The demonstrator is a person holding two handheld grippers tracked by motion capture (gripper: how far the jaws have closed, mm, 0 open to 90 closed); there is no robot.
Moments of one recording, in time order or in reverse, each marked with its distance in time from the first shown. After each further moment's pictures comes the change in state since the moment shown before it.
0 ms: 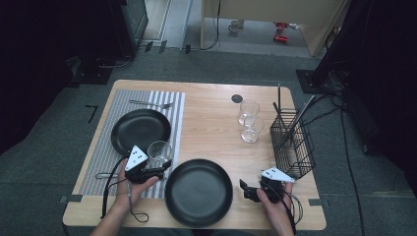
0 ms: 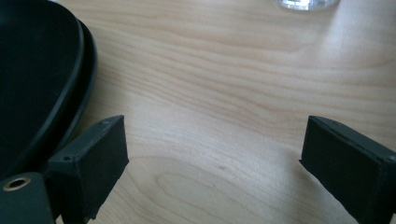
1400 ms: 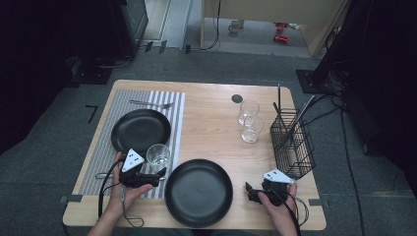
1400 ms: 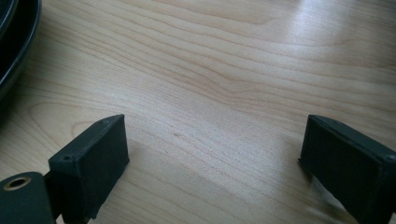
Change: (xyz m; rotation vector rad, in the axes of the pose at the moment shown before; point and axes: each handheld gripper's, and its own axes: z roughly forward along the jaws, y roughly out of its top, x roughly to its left) left arm 0.002 -0.003 -0.023 0.118 0.041 -0.024; right arm -0.010 -0.007 -0.002 0.073 -0.105 -0.085
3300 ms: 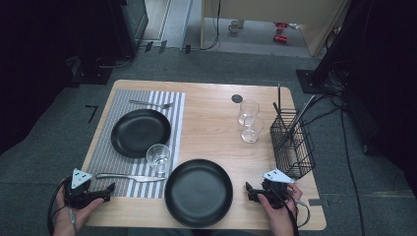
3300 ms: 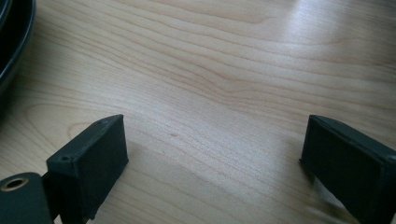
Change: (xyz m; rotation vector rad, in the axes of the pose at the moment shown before) left arm 0.078 -0.071 -0.090 0.195 0.329 -0.130; right arm 0.000 0.000 0.000 0.001 -0.010 0.007
